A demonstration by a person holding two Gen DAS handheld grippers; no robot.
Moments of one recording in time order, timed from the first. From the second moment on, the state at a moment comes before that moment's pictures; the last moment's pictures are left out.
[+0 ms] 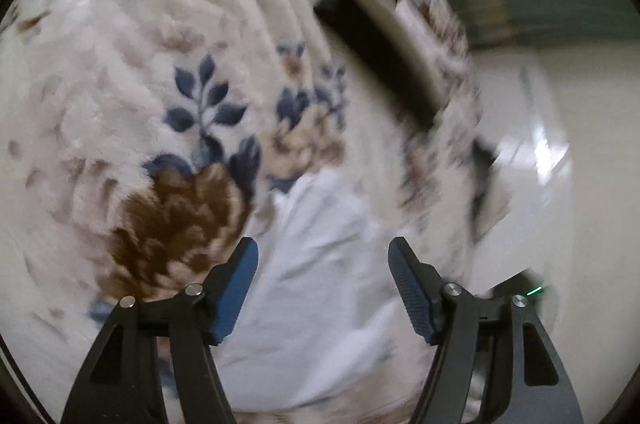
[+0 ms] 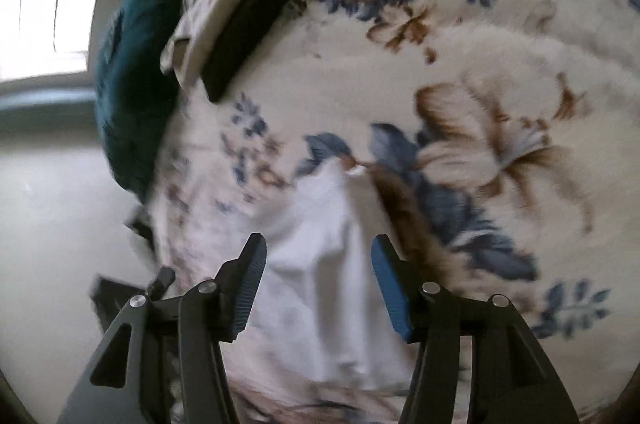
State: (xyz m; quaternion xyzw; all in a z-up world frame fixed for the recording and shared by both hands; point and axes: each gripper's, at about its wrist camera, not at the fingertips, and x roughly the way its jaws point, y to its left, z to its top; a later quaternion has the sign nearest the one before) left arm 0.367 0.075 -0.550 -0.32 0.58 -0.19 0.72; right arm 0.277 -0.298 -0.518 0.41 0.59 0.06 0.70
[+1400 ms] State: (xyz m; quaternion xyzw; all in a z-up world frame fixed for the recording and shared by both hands) left arm 0.450 0.061 -0.616 -0.30 0.63 -0.19 0.69; right arm 0.353 -0.301 -0.589 0.38 0.63 0.02 0.67
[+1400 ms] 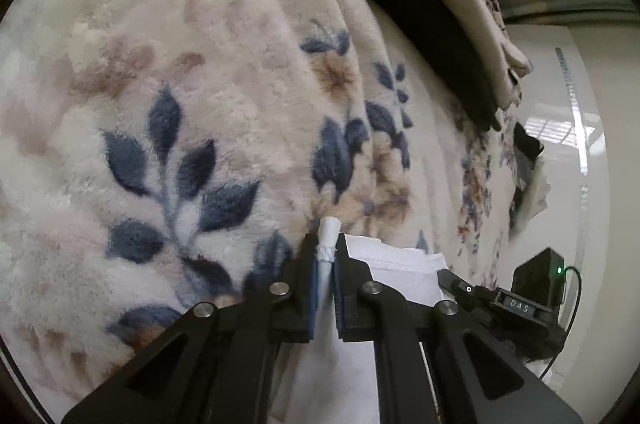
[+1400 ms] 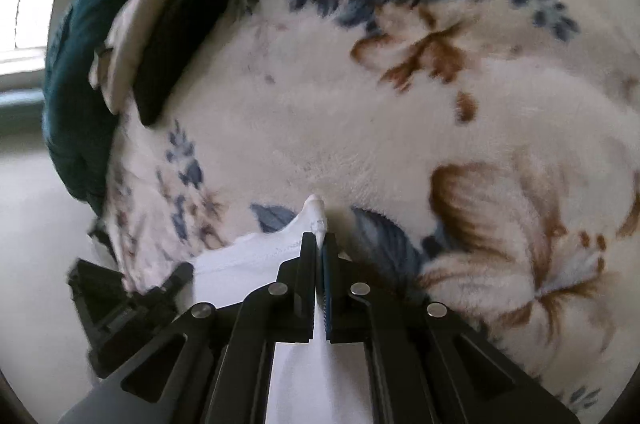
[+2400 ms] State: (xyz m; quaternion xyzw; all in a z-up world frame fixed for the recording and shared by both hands) left arm 0.377 0.055 -0.569 -0.39 0.60 -0.28 0.64; right arm 0.281 -0.277 -0.575 0.44 0.63 0.22 0.60
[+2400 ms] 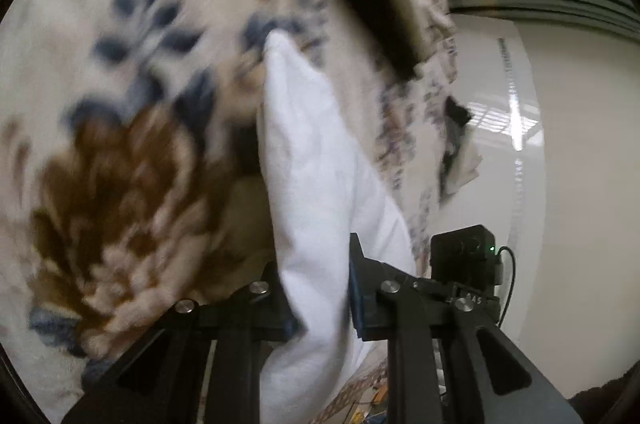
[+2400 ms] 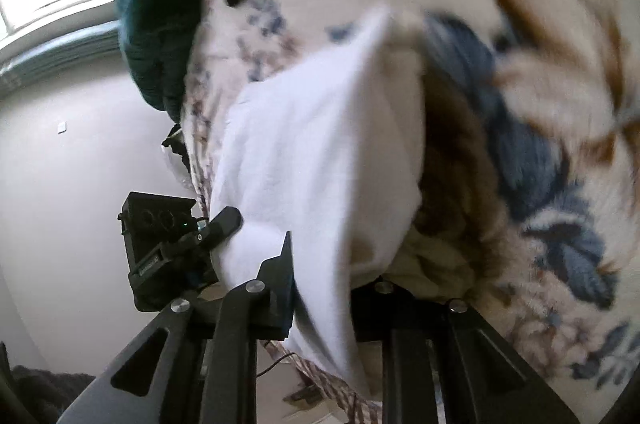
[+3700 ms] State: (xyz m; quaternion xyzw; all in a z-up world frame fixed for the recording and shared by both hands) left arm 0.671 -0.042 -0.451 -0.08 0.48 -0.15 0.86; right arm 0.634 -0.306 -0.470 0.06 0.59 -0.03 0.80
